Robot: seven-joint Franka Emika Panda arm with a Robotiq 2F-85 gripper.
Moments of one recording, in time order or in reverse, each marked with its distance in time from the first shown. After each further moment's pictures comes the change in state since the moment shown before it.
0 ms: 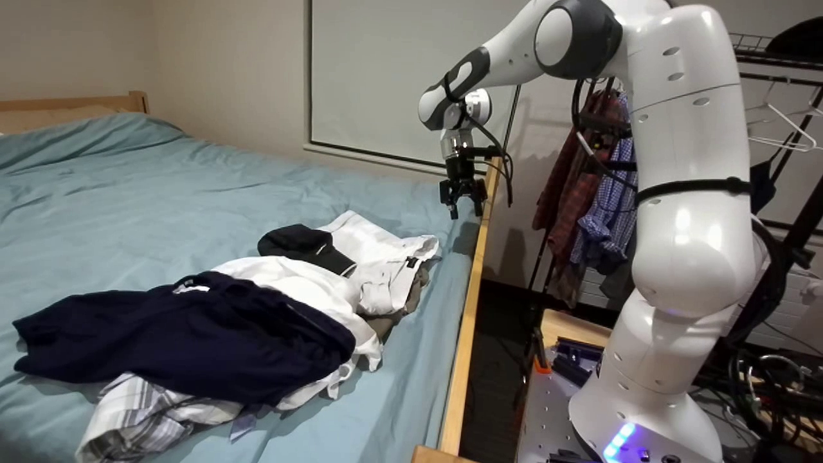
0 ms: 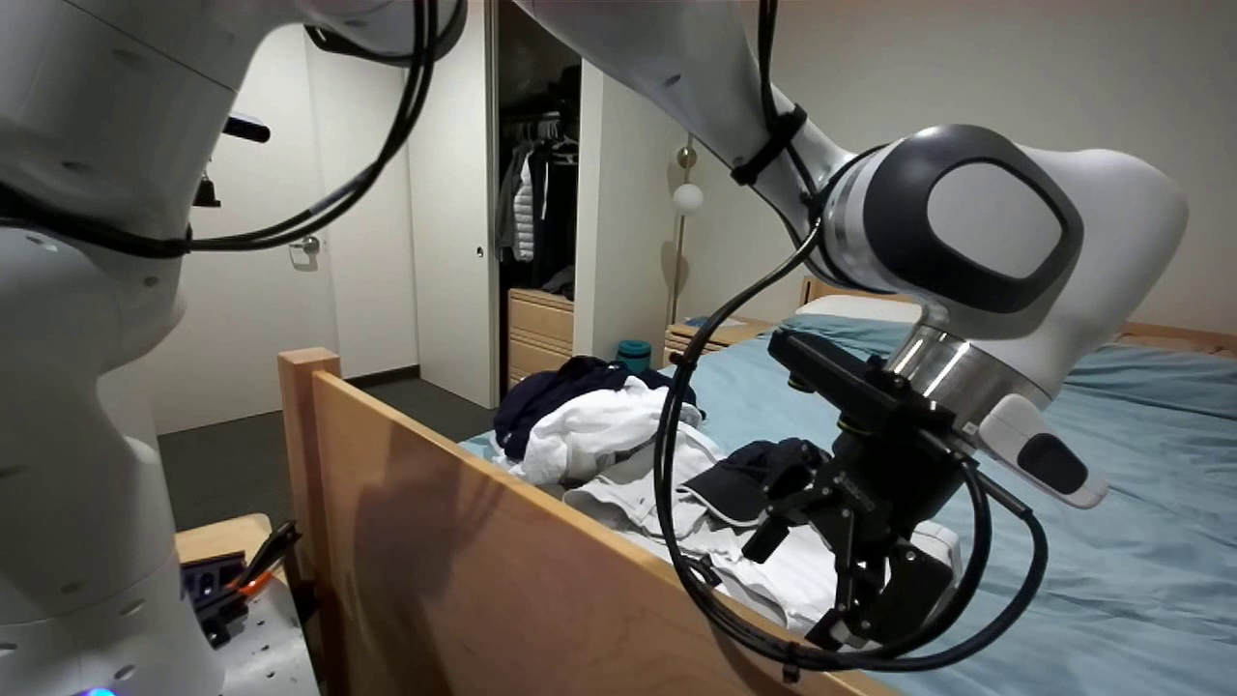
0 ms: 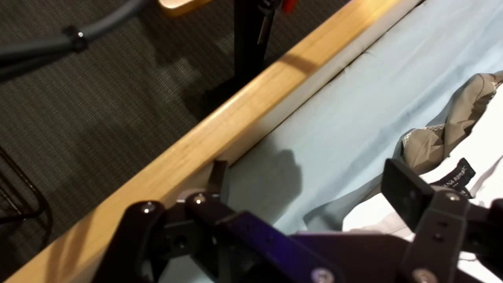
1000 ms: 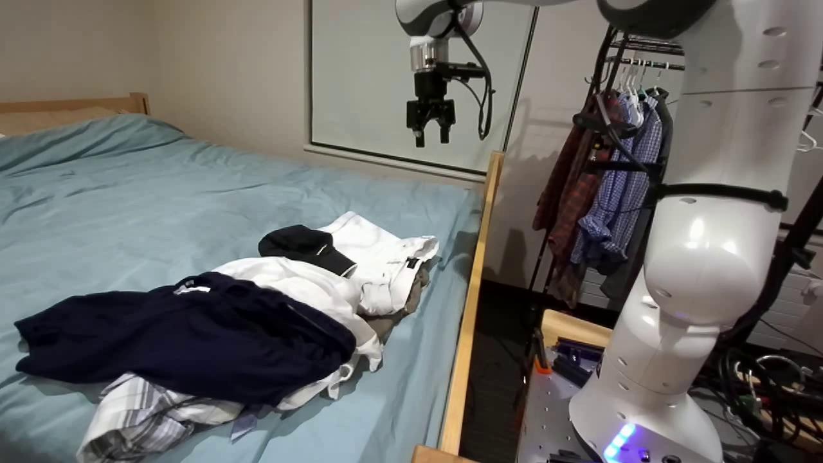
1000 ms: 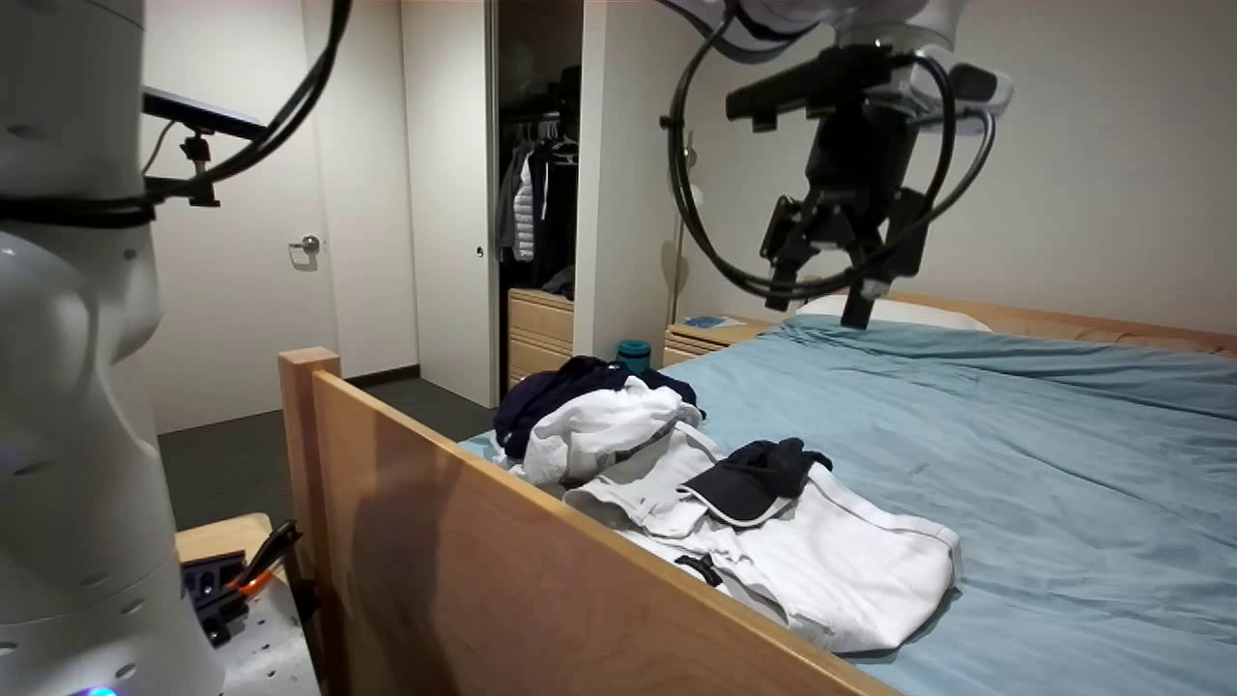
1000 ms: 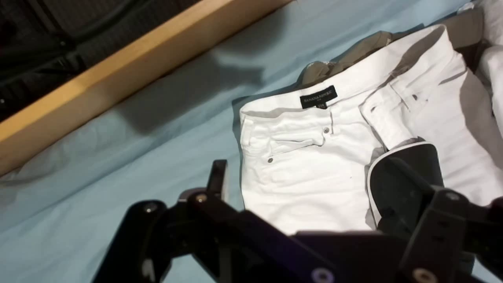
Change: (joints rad) arm 0.157 -0.314 0.088 0.084 -0.121 -0.043 0.087
